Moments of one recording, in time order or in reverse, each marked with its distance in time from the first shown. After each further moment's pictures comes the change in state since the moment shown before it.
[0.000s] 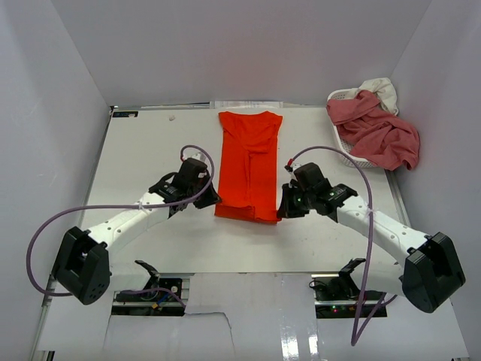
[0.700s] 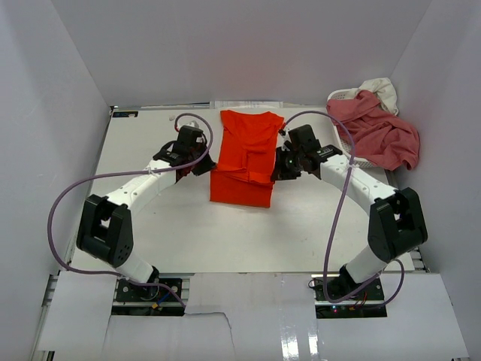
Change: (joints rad) left arm 0.162 0.298 0.319 0.030 -0.029 0.085; right arm -0.155 0.398 0.418 0.002 -0.043 -0.134
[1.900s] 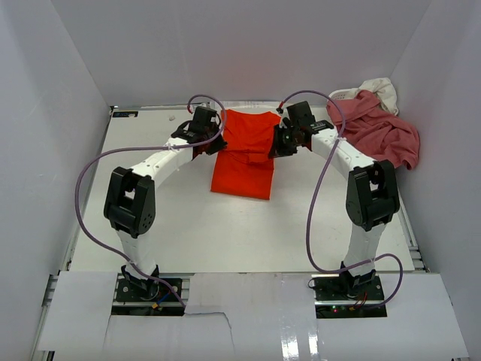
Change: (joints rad) left arm 0.005 0.306 0.349 0.016 -0.046 -0.002; right arm -0.098 0.317 0.365 -0.042 -0.060 -0.061
